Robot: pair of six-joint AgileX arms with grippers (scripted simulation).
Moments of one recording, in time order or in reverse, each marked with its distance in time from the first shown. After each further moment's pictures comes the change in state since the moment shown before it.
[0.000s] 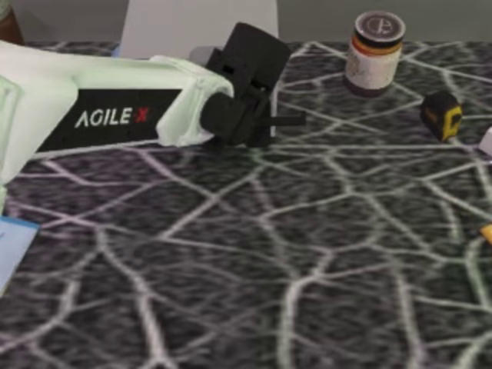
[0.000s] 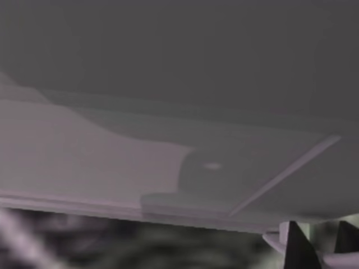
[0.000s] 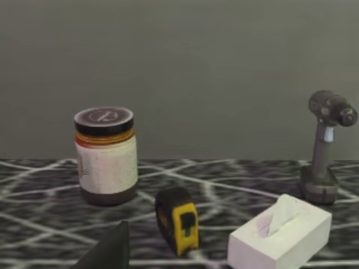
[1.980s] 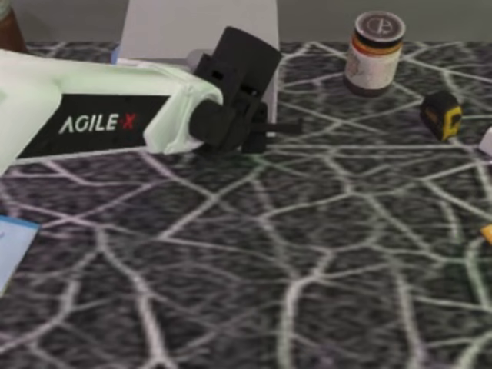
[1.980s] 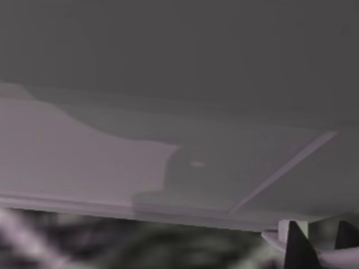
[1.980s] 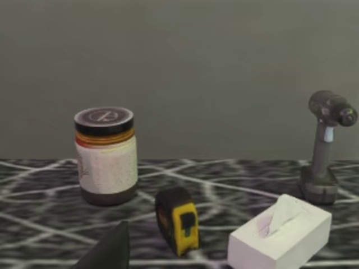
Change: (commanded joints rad) left arm 0.007 -0.042 -0.067 0.043 0.039 0.055; right arm 0.000 0.000 0.000 0.000 0.000 0.000
